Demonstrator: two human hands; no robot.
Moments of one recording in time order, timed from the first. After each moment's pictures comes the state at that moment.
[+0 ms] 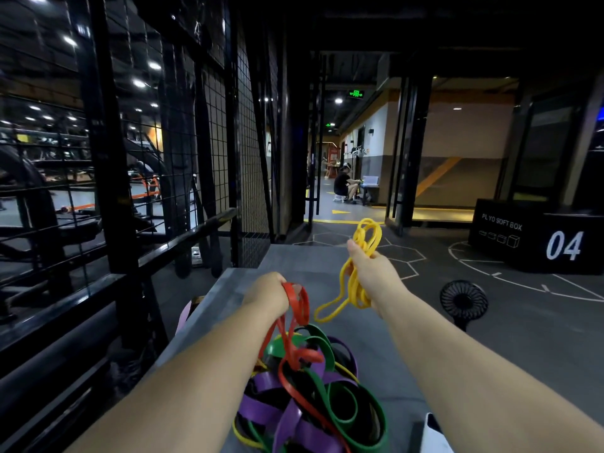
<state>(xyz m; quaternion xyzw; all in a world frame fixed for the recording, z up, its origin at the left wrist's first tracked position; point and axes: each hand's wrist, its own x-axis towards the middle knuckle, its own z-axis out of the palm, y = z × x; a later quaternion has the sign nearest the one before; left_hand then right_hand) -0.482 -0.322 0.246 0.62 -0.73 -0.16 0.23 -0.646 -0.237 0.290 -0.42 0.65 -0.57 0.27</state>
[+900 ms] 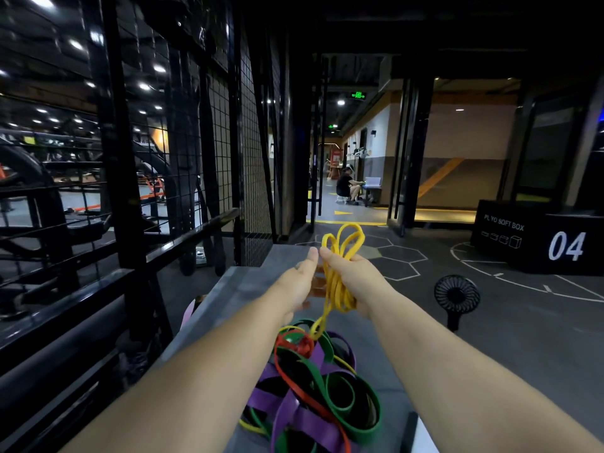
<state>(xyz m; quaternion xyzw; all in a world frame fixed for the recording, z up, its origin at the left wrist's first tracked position) -0.504 -0.264 0.265 0.44 -0.63 -0.53 0.38 -0.619 -0.217 0.287 -0.46 0.56 -0.57 0.38</state>
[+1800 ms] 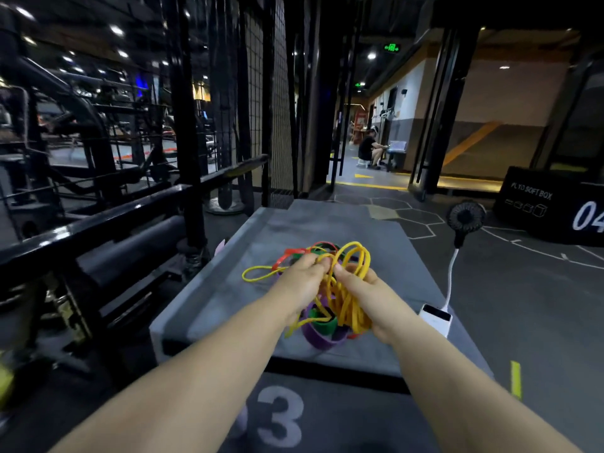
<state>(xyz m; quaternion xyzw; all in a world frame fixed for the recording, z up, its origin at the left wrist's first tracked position) -0.419 -0.097 0.172 0.45 -0.62 -0.49 0.41 -0.548 -0.054 0.160 -0.48 0.46 -0.56 0.49</state>
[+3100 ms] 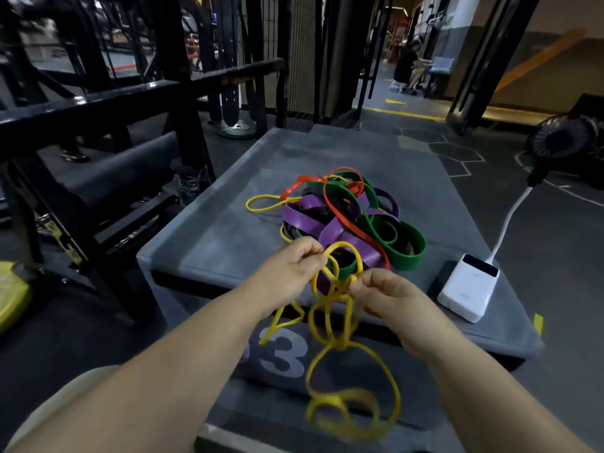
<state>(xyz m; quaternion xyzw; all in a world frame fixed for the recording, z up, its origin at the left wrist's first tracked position) -0.392 -0.117 0.082 0.45 -0.70 -0.44 0.32 -0.574 -0.056 0.067 -0.55 0.52 -0.42 0.50</state>
